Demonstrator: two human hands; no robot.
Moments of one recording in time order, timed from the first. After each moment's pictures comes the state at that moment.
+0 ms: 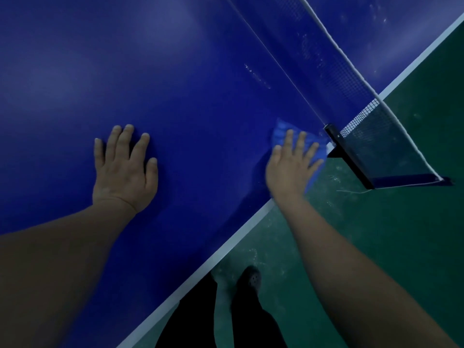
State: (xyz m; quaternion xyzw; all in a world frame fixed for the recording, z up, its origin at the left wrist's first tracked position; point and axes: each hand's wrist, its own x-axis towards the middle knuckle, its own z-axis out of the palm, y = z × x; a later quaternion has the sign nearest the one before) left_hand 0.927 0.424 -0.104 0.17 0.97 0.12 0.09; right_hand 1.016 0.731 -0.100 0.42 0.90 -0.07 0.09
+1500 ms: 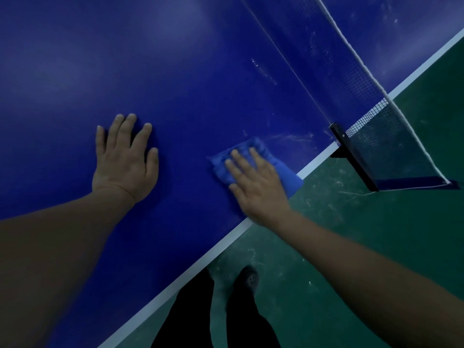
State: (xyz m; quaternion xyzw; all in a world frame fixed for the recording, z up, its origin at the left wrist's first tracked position) left_hand 0.929 0.425 -0.105 0.17 0.98 0.13 0.07; right_hand 1.055 0.698 -0.111 -0.06 0.99 -0.04 0.07
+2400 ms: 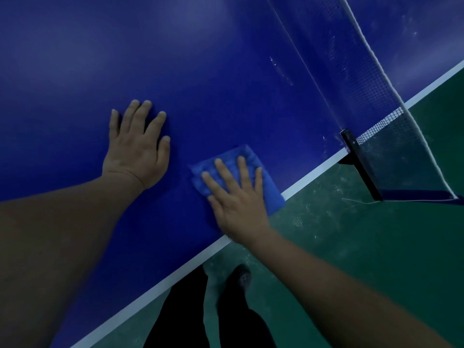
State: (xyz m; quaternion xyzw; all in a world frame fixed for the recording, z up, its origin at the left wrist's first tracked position) left_hand 0.929 0.422 -0.109 0.18 0.97 0.13 0.06; right_hand 1.077 0.629 -0.103 -0.04 0.99 -0.05 0.08
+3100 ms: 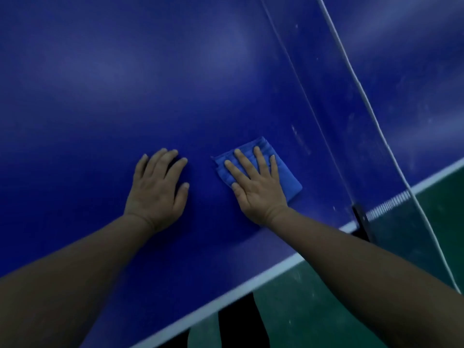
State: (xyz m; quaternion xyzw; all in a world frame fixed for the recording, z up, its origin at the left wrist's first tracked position) left_hand 0.917 0.425 -0.101 0.14 0.97 0.18 0.07; right_hand 0.917 0.687 -0.095 -0.15 0.98 -0.01 0.15
